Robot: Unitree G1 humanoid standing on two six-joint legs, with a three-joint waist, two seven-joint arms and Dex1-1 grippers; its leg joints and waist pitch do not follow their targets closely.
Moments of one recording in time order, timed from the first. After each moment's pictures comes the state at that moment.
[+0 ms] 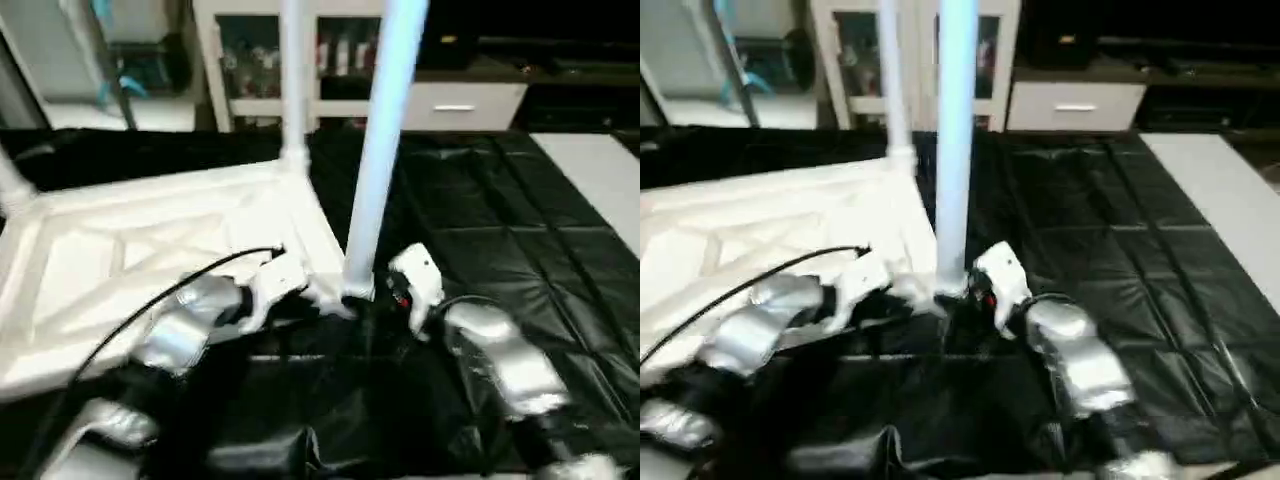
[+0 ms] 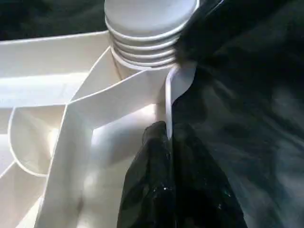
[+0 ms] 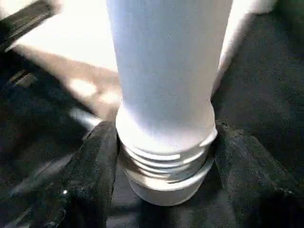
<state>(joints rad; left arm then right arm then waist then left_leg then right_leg) -0.51 0.30 -0.32 0.47 0.12 0.19 -0.94 -0.33 -0.18 0.17 0.32 0.14 0.29 0.56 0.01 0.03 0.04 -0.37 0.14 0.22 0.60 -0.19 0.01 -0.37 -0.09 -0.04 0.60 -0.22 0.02</state>
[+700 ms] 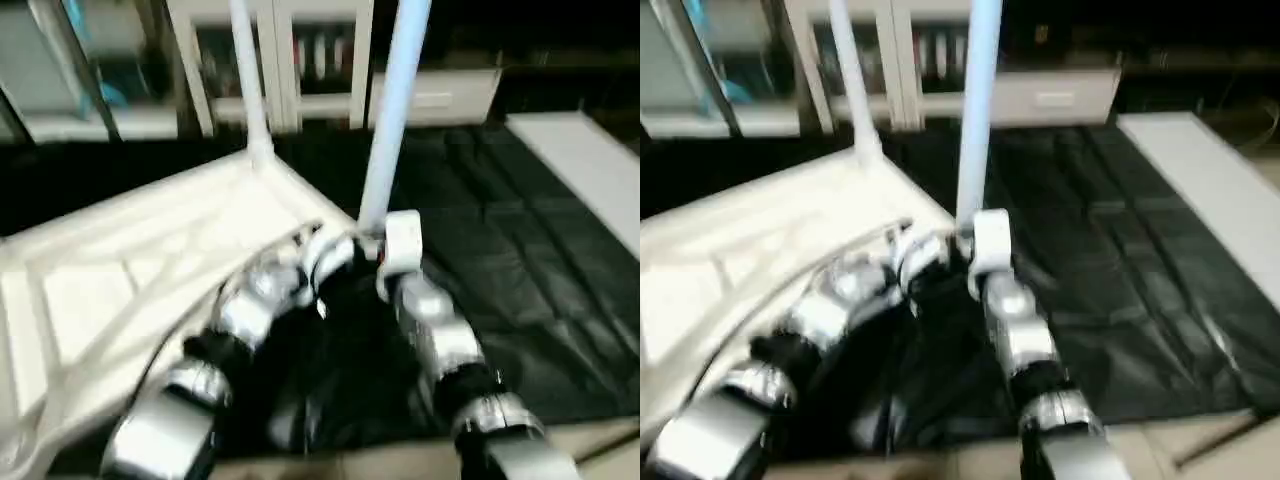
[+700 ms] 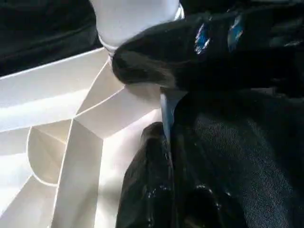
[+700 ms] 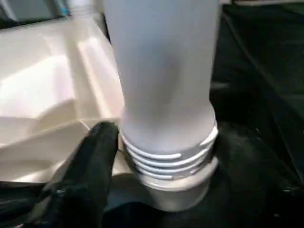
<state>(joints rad) -0.69 0.08 -0.30 0.80 0.23 0.12 -0.55 -0.55 0.05 0.02 0.72 0.10 0.04 0.14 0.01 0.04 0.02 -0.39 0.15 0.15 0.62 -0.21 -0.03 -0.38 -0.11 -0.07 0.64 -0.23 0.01</state>
